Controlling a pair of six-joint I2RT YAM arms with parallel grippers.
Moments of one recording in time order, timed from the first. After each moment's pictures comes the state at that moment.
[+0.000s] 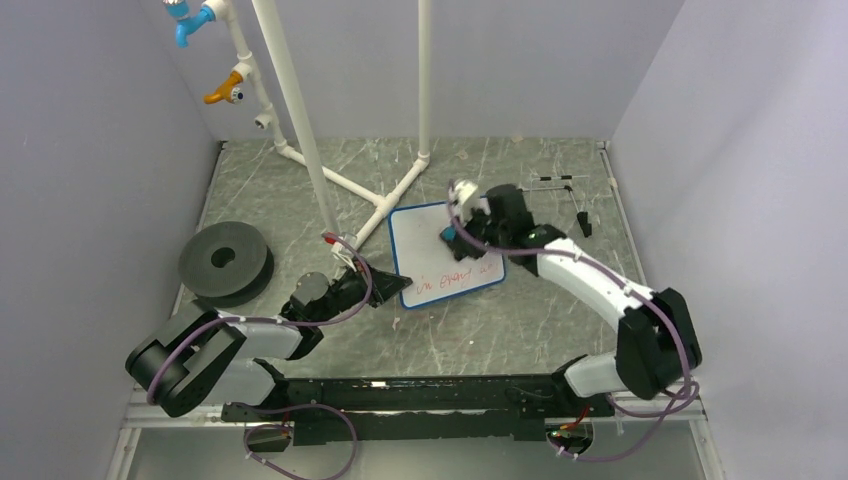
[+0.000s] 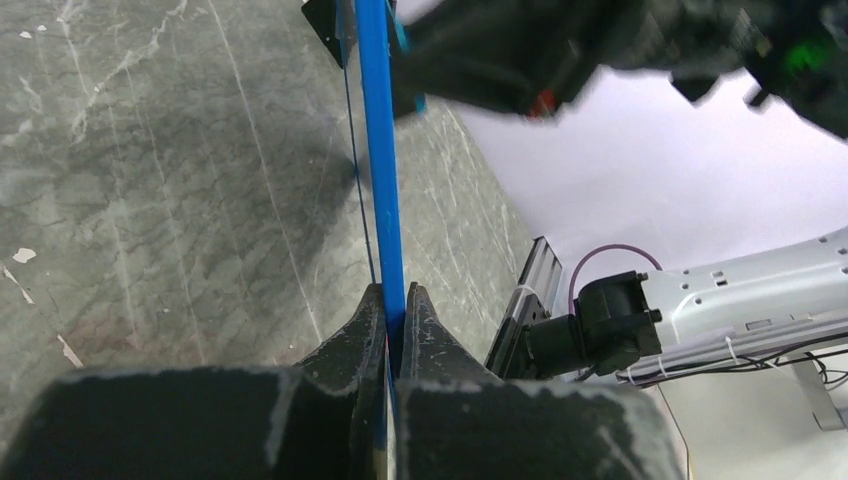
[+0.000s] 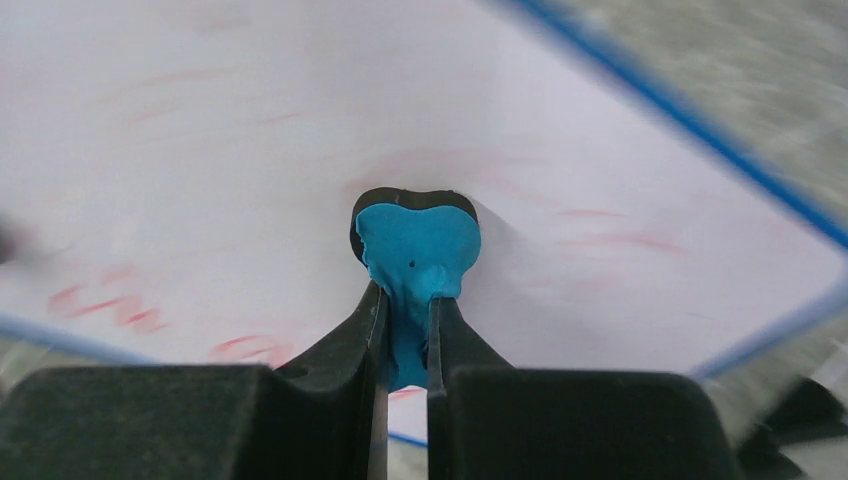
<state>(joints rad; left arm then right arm) -0.67 1.32 0.19 1.16 0.31 -0.87 0.44 1.42 0.98 -0.21 -0.31 -0.20</state>
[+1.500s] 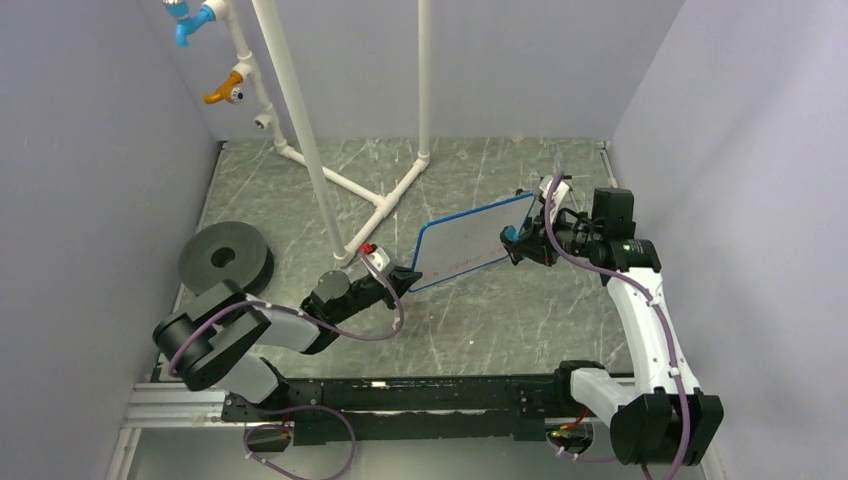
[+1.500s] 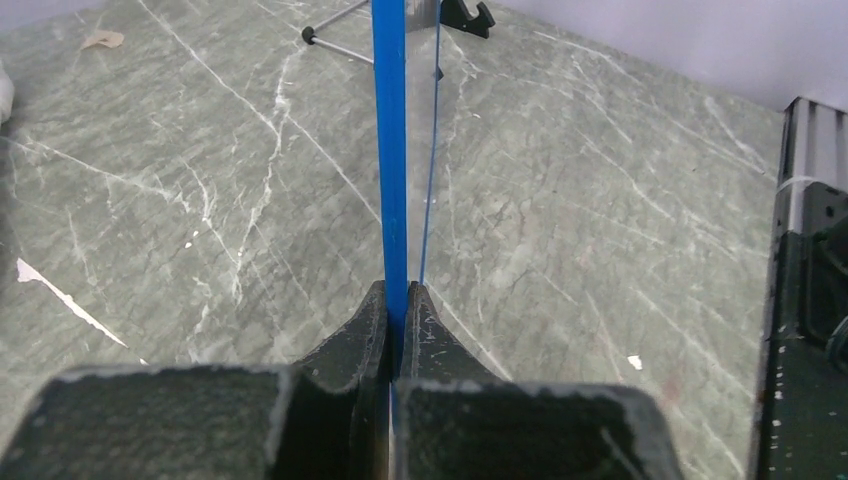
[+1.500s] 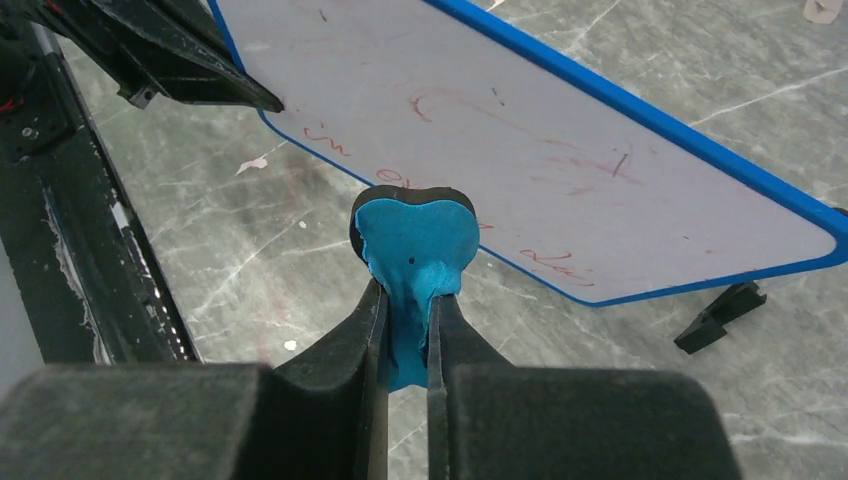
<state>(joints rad) -0.78 1.45 0.29 1.17 0.21 -0.13 -0.02 1.03 0.96 -0.67 -0.93 -0.51</state>
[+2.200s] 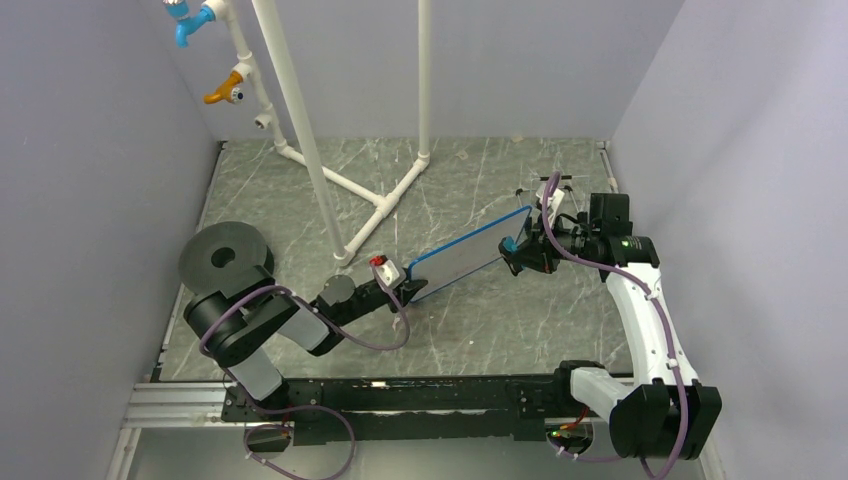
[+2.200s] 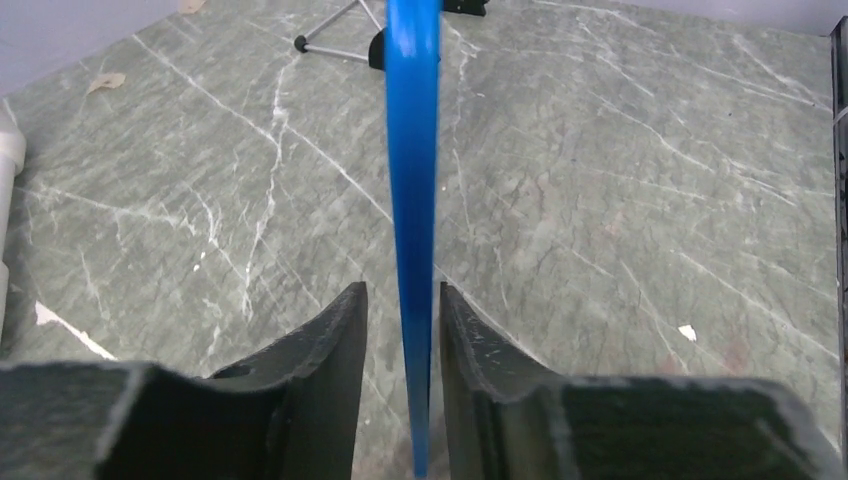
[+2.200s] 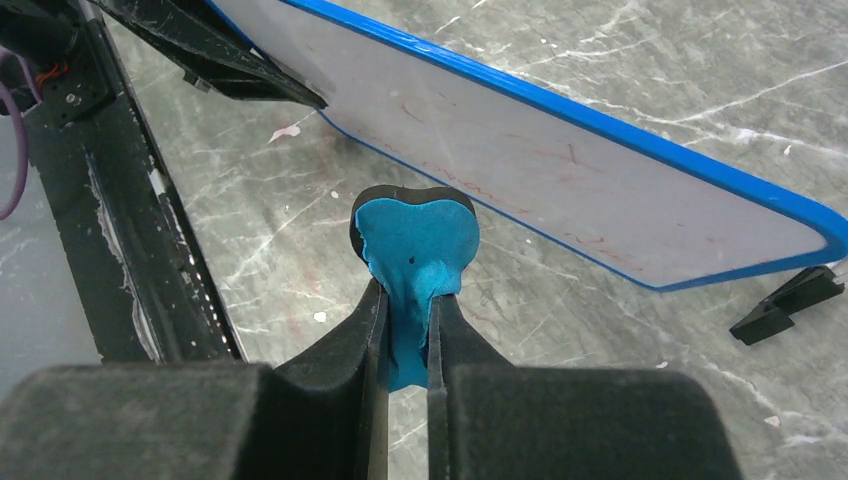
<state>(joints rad) -0.81 1.64 0.27 1.41 0.24 0.03 -0.04 1.06 0.96 -0.79 -0.97 -0.60</state>
